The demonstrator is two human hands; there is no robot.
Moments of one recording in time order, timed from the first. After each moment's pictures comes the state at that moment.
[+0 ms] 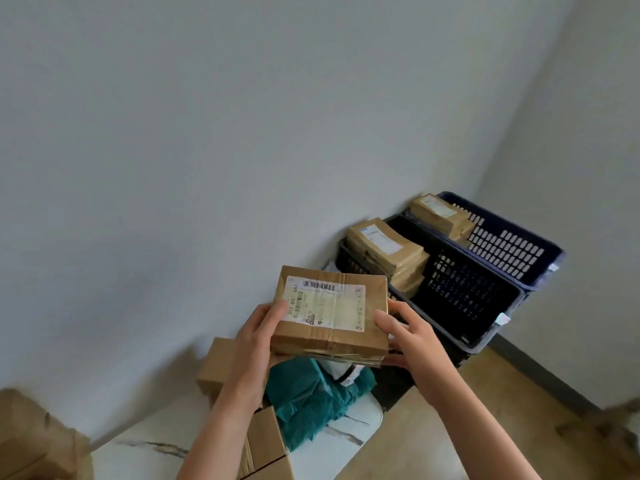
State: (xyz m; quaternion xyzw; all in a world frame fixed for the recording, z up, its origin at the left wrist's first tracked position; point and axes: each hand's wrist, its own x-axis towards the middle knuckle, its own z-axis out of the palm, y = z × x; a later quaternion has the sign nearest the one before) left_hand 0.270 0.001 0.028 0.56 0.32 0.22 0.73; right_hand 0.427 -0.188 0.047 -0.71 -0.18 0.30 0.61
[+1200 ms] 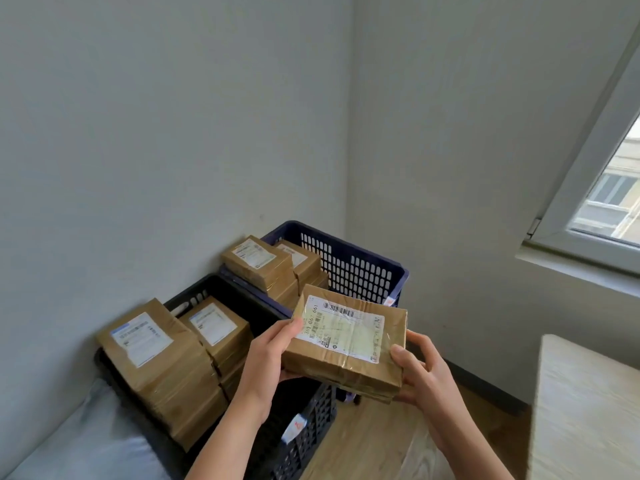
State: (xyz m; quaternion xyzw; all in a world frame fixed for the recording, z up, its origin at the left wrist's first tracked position) left_hand 0.775 -0.309 0.050 0.66 0.23 0.06 0.71; right_hand 0.846 -0.536 0.018 -0.68 0.00 0.20 0.71
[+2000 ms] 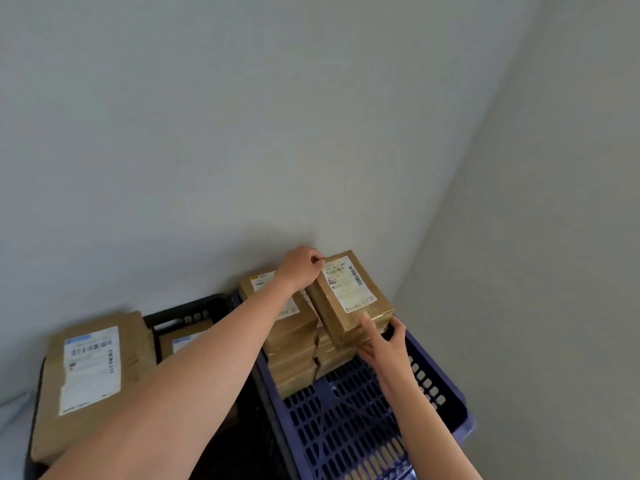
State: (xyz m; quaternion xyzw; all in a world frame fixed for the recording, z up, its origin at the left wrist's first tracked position) left_hand 1.140 -0.095 0.026 0.88 0.28 0.10 0.37; right_hand 1.165 -0.328 -0.016 -0.70 -0.04 0.31 0.65
